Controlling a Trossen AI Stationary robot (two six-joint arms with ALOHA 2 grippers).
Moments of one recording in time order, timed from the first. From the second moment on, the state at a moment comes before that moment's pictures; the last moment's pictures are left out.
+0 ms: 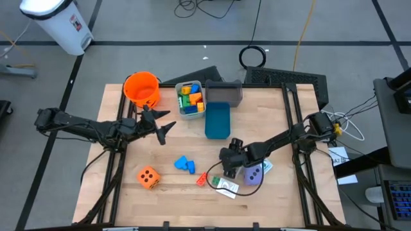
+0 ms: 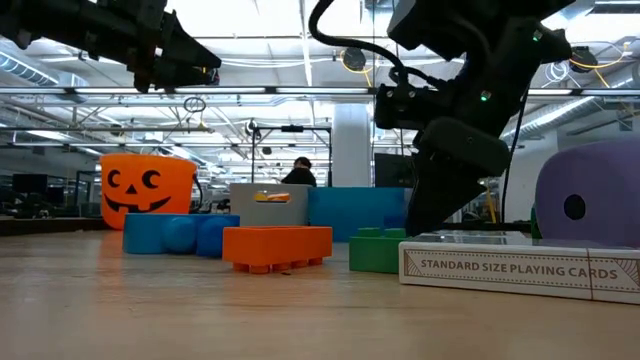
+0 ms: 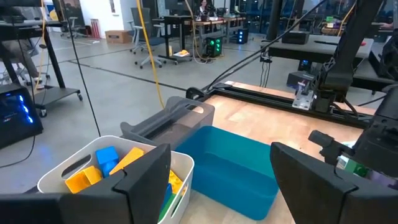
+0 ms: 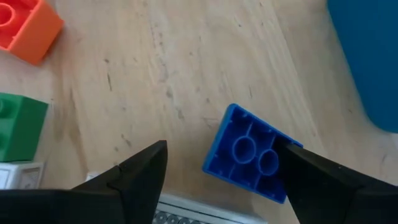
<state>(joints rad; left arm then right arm) -0.11 0.78 0.38 0.29 -0.60 -0.11 0.29 1.80 0.98 -0.31 0.29 0.48</state>
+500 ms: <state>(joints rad) -0.11 0.78 0.38 0.29 -0.60 -0.13 0.28 1.79 0.98 -0.27 0.28 0.45</state>
